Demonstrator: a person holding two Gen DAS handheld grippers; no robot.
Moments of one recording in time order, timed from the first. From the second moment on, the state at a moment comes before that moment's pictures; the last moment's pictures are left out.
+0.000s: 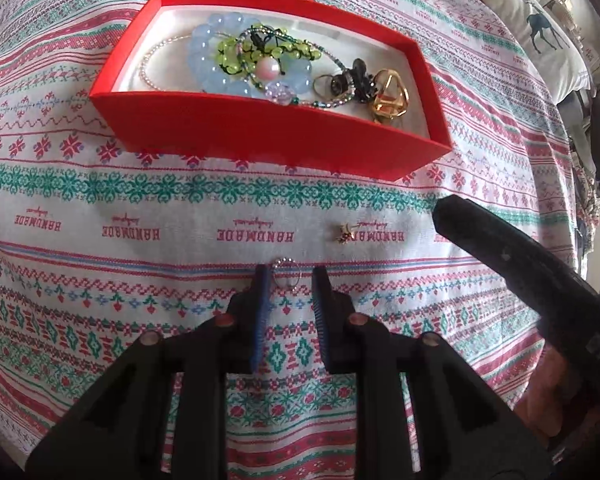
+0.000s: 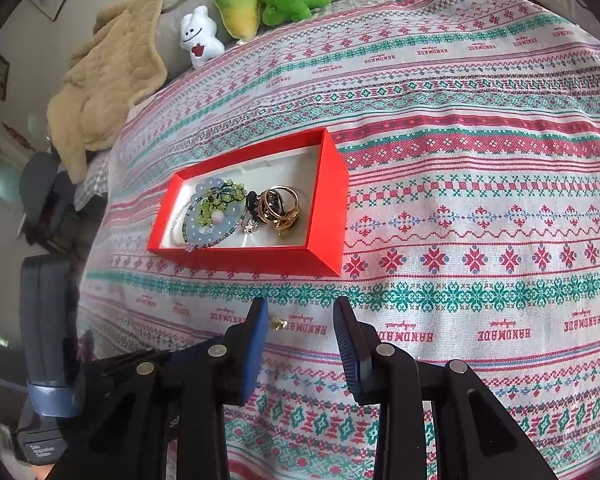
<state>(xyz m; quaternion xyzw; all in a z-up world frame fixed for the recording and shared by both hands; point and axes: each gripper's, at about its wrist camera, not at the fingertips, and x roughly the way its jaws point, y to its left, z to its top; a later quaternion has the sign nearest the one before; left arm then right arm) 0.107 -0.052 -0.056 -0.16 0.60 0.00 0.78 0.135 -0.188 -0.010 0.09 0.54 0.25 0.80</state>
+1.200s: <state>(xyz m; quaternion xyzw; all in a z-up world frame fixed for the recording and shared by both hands) 0.097 -0.039 -0.041 -0.14 0.57 0.02 0.81 0.132 -0.184 -0.016 0.06 0.55 0.25 0.79</state>
